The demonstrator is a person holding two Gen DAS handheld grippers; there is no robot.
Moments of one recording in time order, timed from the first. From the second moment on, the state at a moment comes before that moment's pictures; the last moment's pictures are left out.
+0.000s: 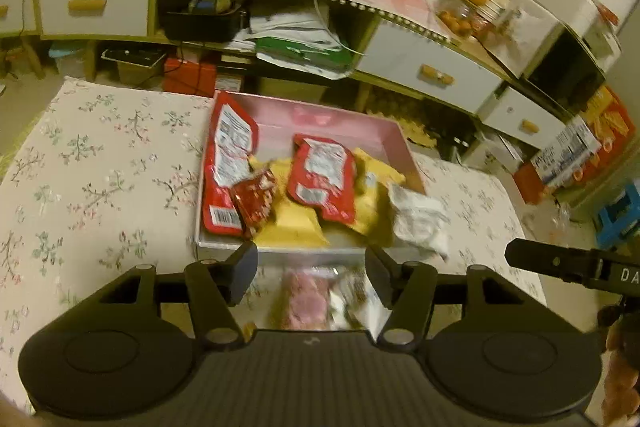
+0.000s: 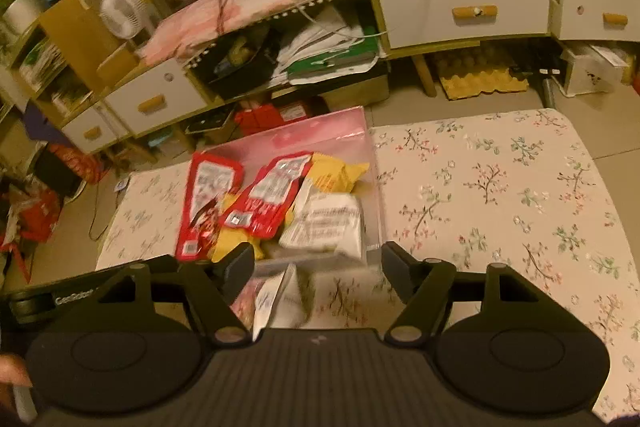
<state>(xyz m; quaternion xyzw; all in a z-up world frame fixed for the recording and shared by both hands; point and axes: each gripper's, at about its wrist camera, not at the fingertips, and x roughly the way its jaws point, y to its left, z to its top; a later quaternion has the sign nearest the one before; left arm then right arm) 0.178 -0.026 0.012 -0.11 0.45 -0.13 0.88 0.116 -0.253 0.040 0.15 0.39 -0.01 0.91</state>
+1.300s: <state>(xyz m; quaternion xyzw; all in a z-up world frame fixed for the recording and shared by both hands) 0.106 -0.004 -0.013 -0.12 0.50 -0.10 0.85 0.047 -0.259 -0.016 0.09 0.50 -0.06 0.86</state>
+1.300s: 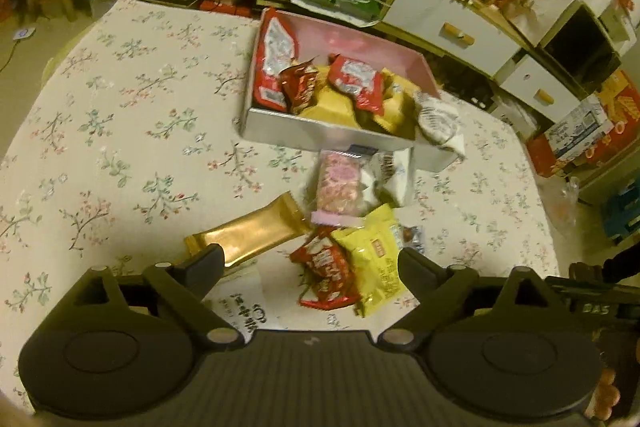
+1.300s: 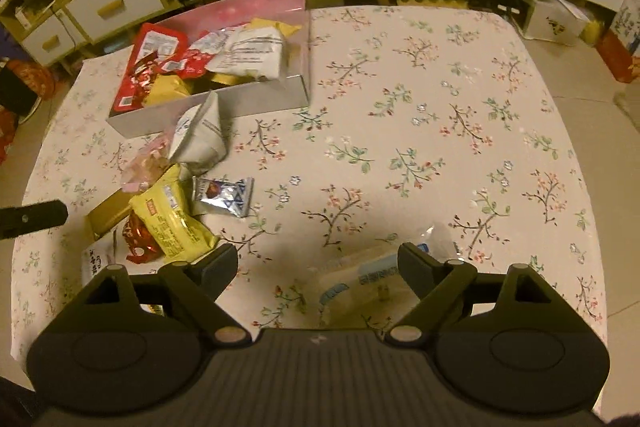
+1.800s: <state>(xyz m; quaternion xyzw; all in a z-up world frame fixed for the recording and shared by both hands) 0.108 0.000 -0.025 -0.12 0.52 -0.09 0.84 0.054 -0.274 -0.055 0.12 0.55 -0.10 0.82</state>
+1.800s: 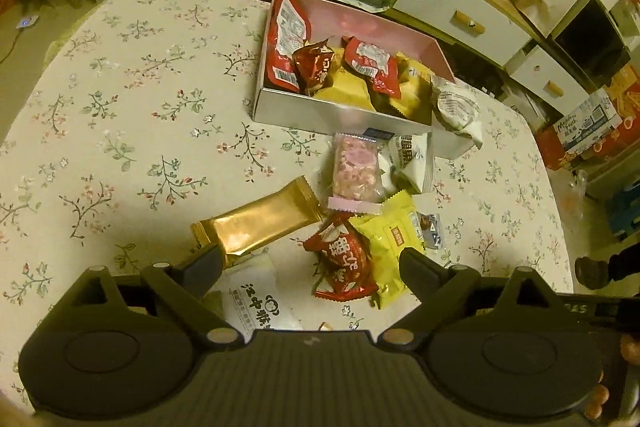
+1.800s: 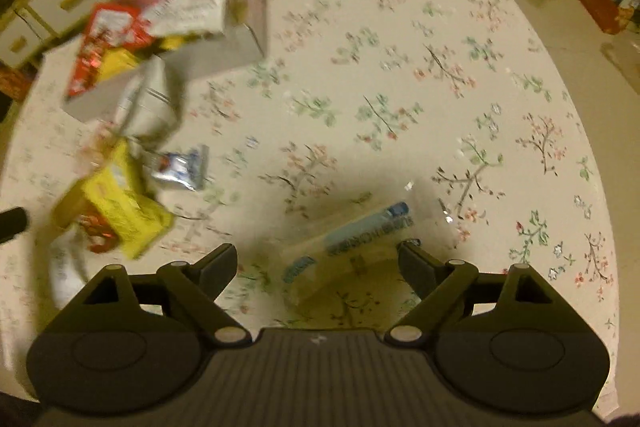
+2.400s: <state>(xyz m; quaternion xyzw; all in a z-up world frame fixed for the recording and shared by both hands) 0.110 -0.015 -0.042 -0.11 0.54 -0.10 0.83 0.066 -0.270 -0.076 0.14 0.51 -0.14 0.83</state>
